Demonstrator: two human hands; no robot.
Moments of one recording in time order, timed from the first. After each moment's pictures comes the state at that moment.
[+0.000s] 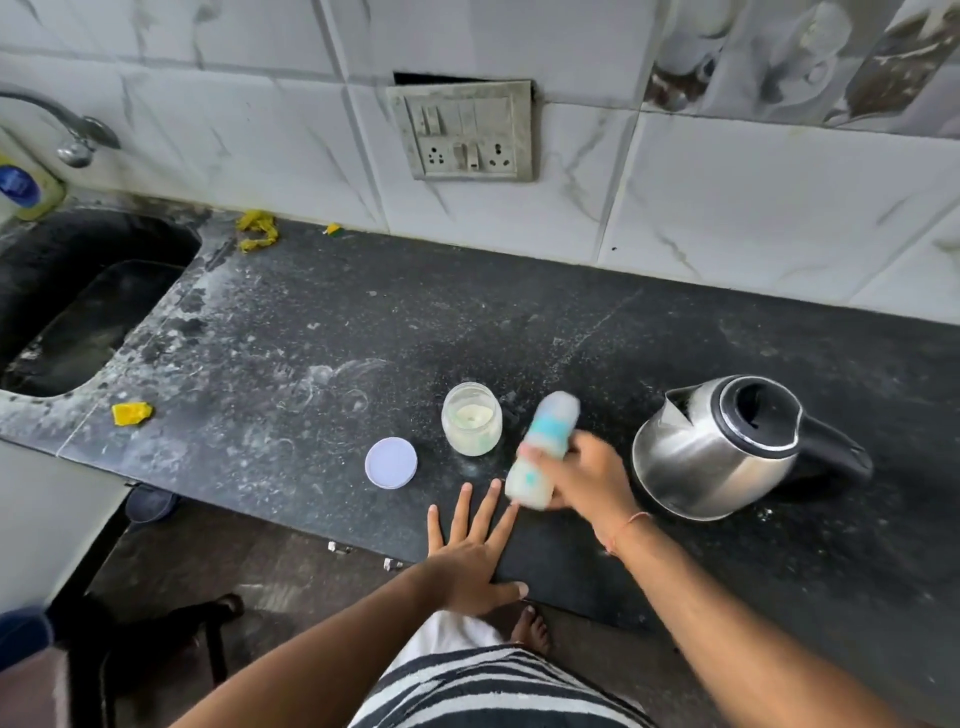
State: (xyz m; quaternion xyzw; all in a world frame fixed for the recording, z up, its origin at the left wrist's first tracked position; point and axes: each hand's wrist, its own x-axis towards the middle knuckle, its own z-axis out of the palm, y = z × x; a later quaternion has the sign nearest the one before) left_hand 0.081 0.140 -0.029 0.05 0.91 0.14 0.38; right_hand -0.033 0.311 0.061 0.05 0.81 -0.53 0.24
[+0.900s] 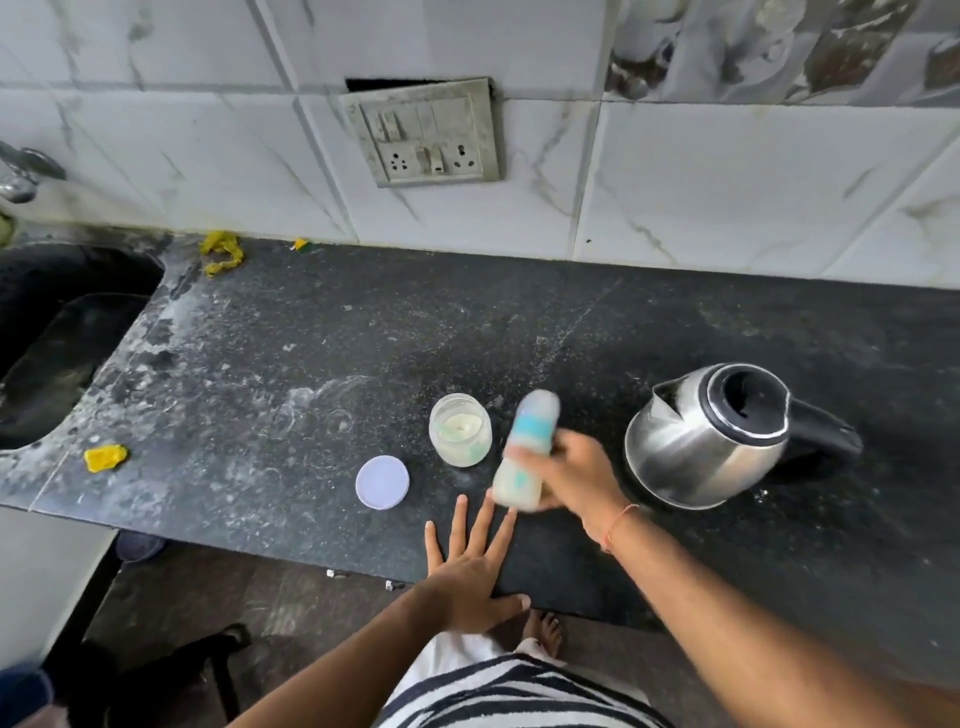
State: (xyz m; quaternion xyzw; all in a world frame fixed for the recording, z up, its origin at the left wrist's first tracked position) left_hand 0.079 0.136 -0.026 0.05 0.91 0.15 0.39; right_hand -0.045 0.301 0.056 0.14 0.70 -0.64 0.27
